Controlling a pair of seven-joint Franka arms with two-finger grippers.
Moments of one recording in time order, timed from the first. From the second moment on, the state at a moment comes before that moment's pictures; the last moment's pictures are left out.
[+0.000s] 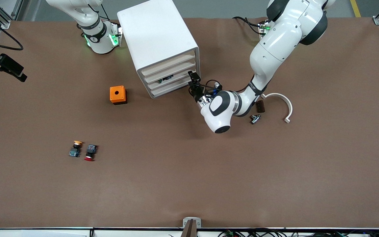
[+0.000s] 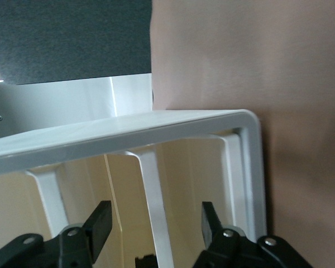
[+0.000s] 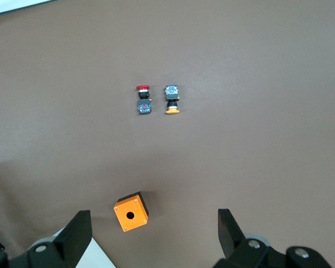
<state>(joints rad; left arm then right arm) -0.44 0.97 -0.33 -1.48 -0.83 1.60 -2.21 0.02 -0.11 -0.02 -1.60 -0.01 1.54 0.23</state>
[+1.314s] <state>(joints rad) -0.47 0.98 -0.18 -1.35 -0.83 1.56 -2.23 0.02 -0.11 -0.02 -1.60 -0.01 1.51 0.23</state>
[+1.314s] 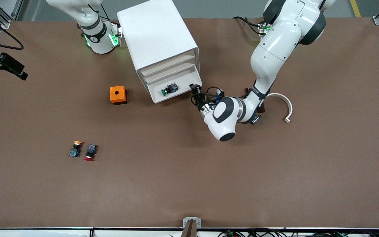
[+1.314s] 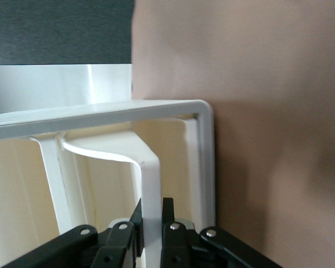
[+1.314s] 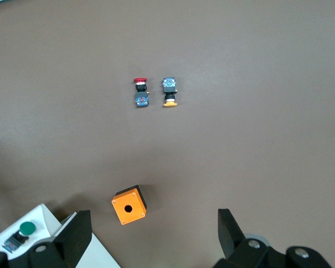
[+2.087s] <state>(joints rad) -0.42 0.97 -0.11 -1.27 -0.84 1.67 -2.10 0.17 -0.09 0.00 -1.62 0.00 1.48 0.75</state>
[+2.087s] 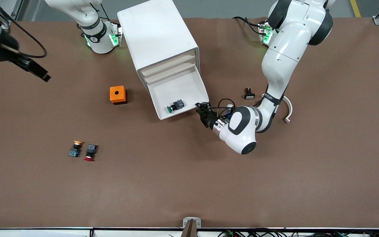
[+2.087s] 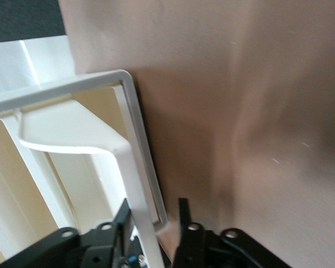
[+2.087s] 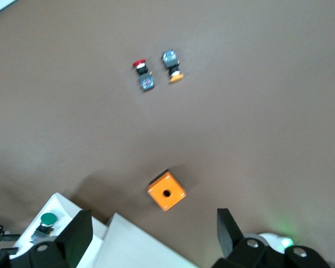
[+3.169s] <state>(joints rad) -0.35 0.57 -0.11 -1.24 -0.22 1.64 -1.75 0.63 0.30 0.01 -1.63 0.09 1.92 1.67</state>
